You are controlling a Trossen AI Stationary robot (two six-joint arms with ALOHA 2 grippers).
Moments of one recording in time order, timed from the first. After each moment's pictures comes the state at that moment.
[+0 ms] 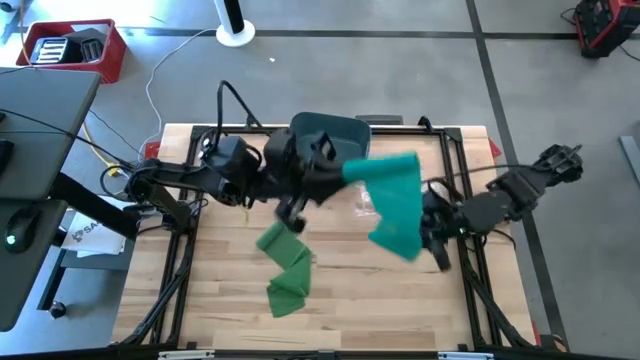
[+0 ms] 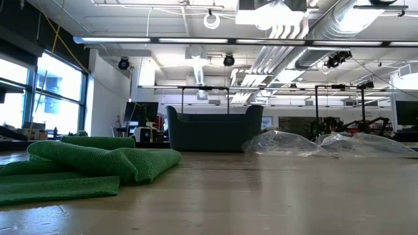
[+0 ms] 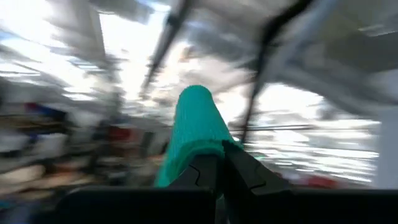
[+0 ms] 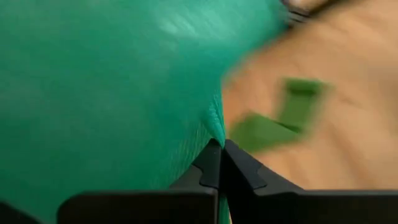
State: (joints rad) left arm -0.20 1.69 1.88 0.38 -0.06 -0.27; right arm 0.56 1.12 1.36 -0.67 0.28 0.75
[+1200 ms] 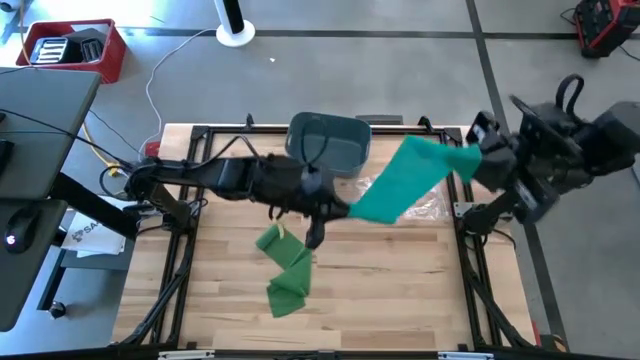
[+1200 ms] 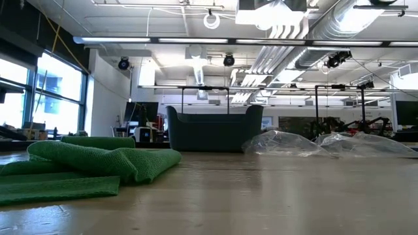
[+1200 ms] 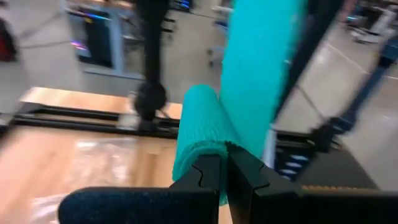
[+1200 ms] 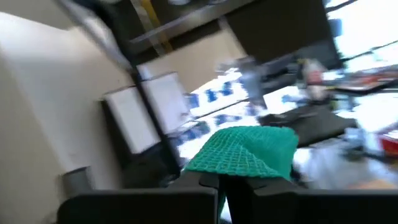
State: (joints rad) left arm -0.18 1.69 1.88 -0.49 -0.04 -0.21; right arm 0.64 1.45 2.36 -0.67 0.60 0.27
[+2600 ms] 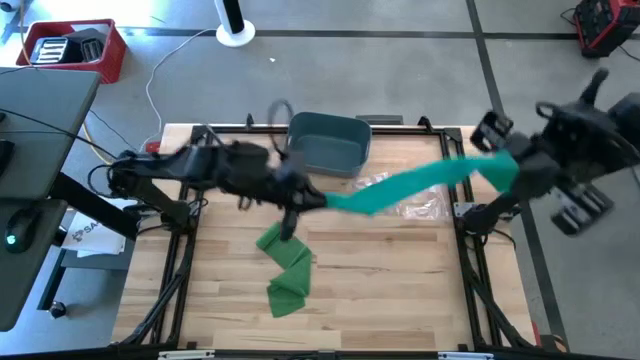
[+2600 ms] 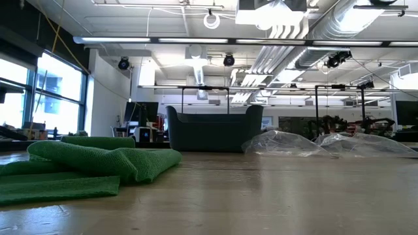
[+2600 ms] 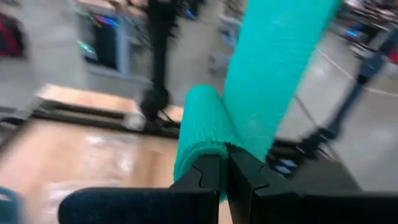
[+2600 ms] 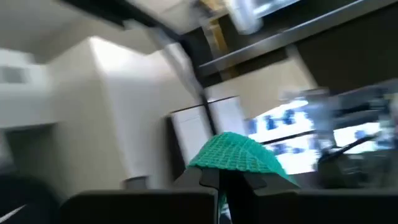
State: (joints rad) left arm -0.20 1.56 1.88 -0.60 -0.07 -0.27; right arm 0.66 1.43 2.31 -0.44 0.35 0.16
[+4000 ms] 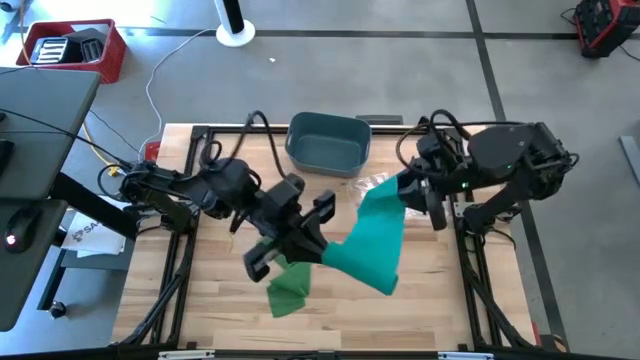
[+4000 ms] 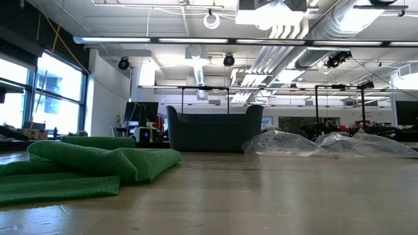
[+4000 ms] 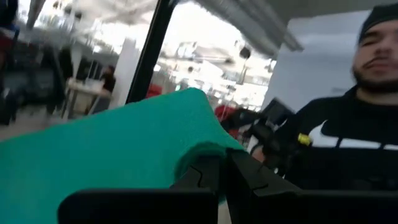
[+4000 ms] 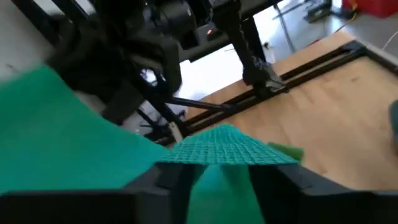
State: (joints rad) left arm -0.32 1.67 1.88 0.14 0.30 -0.42; right arm 0.34 1.54 2.31 -1.15 0.21 0.61
